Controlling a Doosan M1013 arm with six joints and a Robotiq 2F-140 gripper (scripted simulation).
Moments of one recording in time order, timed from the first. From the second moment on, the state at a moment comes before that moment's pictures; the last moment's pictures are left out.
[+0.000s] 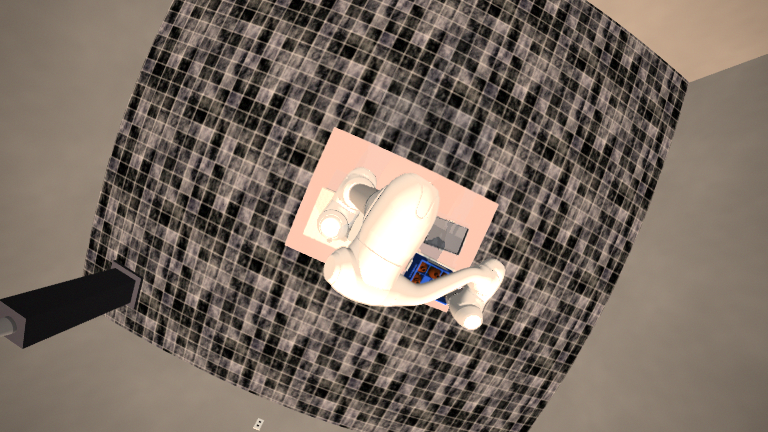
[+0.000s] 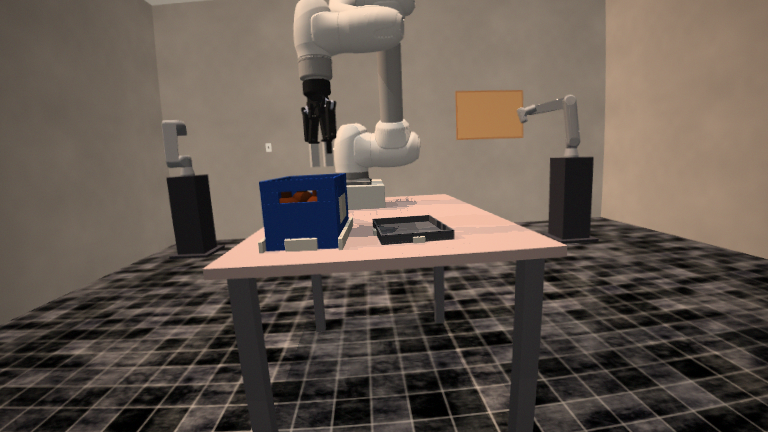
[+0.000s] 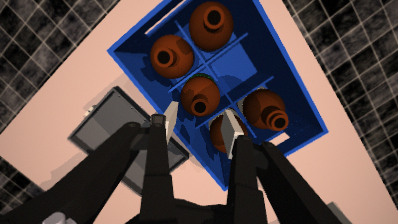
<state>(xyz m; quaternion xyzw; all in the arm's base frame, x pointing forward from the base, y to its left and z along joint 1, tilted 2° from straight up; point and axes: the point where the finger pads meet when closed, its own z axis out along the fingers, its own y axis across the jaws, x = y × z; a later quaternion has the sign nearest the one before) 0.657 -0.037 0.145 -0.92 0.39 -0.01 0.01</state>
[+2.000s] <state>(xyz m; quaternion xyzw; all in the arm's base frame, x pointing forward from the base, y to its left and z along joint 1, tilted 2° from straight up) 0.657 -0.036 0.127 -0.92 0.39 -0.01 0.01</state>
